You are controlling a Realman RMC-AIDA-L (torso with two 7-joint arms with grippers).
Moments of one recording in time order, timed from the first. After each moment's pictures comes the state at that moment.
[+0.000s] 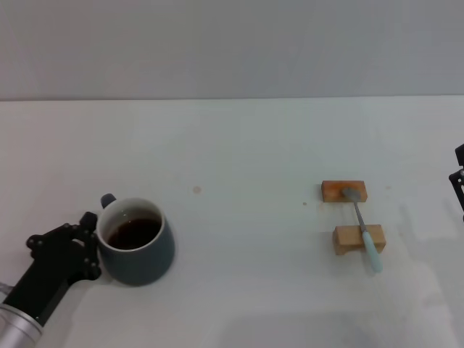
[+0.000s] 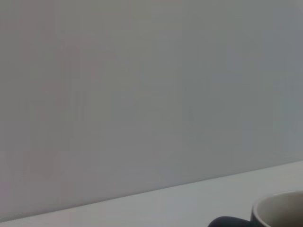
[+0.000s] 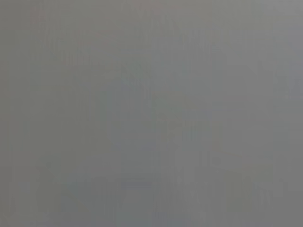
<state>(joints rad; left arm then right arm) -0.23 -2.07 -0.25 -0.18 2.03 1.30 -0.07 0.29 2.09 -0.20 0.43 -1.37 -1.84 -0.12</state>
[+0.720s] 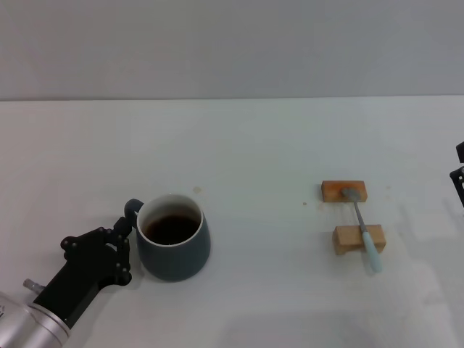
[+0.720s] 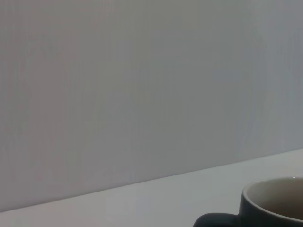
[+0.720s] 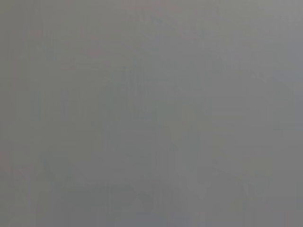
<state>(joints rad) -0.26 -2.07 -0.17 -0.23 2.02 1.26 -0.07 0.30 2.09 -0.20 0.43 -1.37 -1.85 -0.12</state>
